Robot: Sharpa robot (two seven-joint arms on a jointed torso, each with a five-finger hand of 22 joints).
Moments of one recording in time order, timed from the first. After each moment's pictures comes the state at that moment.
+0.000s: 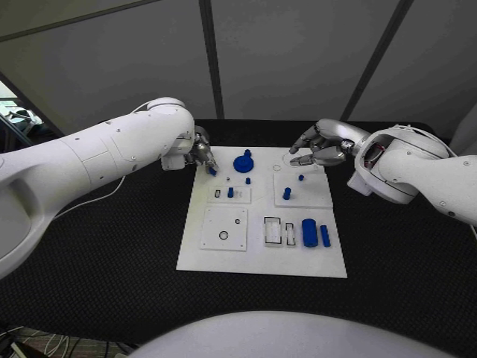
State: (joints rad) left arm 1.26 -0.49 0.01 0.93 -1.07 0.37 -0.55; left_hand 1.22 0.02 0.46 0.07 0.09 0.92 0.08 0.50 0.43 1.29 0.00 1.15 1.03 1.47 -0.06 1.38 1.31 0.19 1.46 0.05 1.44 1.31; right arm 1.24 -0.79 -0.02 1.50 -1.21 -0.17 -0.10; right_hand 1.23 0.01 0.13 -0.07 0.29 0.90 0.16 0.16 0.08 1.37 0.07 1.29 1.27 1.47 0.00 1.39 1.31 0.06 1.36 0.11 1.41 1.24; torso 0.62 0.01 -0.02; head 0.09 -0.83
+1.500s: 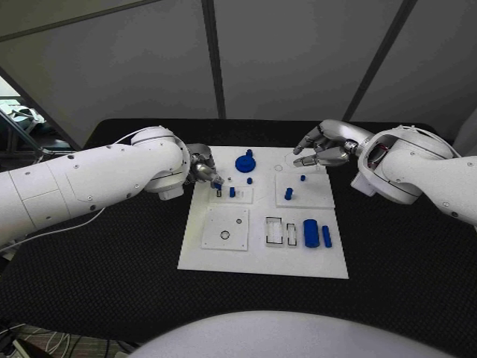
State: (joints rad) left arm 1.19 -0.75 0.01 1.42 -1.10 0.08 -0.58; left_hand 1.12 -0.07 0.64 0.06 0.14 0.91 0.07 0.60 0.50 1.32 -0.02 1.14 1.03 1.47 -0.07 1.38 1.31 0.19 1.46 0.04 1.46 1.31; right arm 1.24 -0.79 -0.02 1.49 -1.21 -0.16 -0.10; right_hand 1.23 0.01 0.13 -0.07 0.29 0.90 0.16 0.16 0.08 1.37 0.07 1.29 1.27 1.47 0.00 1.39 1.31 0.06 1.36 0.11 1.41 1.24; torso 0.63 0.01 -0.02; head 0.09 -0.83
